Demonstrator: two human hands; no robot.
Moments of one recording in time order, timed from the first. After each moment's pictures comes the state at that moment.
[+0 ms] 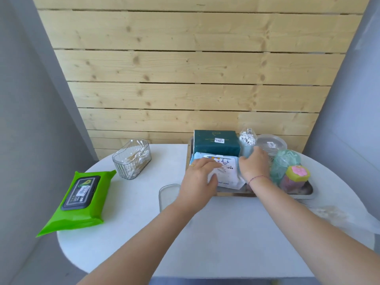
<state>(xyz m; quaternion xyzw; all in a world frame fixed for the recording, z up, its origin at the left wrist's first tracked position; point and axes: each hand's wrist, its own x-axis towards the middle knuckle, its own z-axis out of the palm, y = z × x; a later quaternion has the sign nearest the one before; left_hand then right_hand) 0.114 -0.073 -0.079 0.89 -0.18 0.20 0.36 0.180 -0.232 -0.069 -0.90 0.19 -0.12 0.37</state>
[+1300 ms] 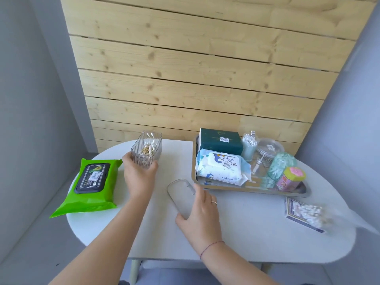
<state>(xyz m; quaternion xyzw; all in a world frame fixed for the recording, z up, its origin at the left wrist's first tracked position) 0.107 0.056 -0.098 0.75 0.24 0.29 0.55 0.028 -0.096 -0.114 -0.96 -0.05 -0.11 0.26</state>
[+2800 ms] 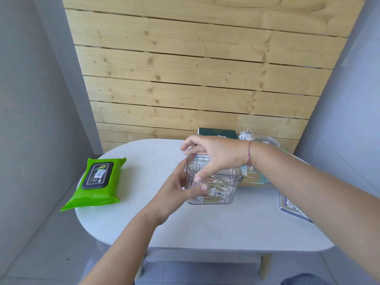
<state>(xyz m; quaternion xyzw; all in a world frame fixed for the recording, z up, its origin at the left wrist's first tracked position) 0.030 -0.003 -0.052 0.71 -0.12 -0.06 0.69 0.090 -0.153 0.057 -0.87 -0.35 0.22 0.25</state>
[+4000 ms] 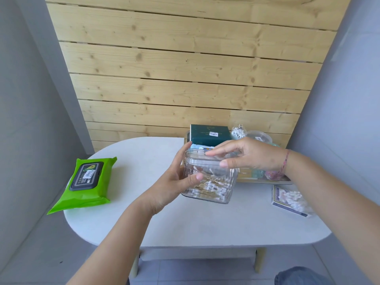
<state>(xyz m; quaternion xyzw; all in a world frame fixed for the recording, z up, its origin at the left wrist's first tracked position) 0.044 -0.012 -0.046 0.68 -0.17 -0.11 0.70 0.087 -0.236 0.041 -0.87 -0.30 0.18 0.34</state>
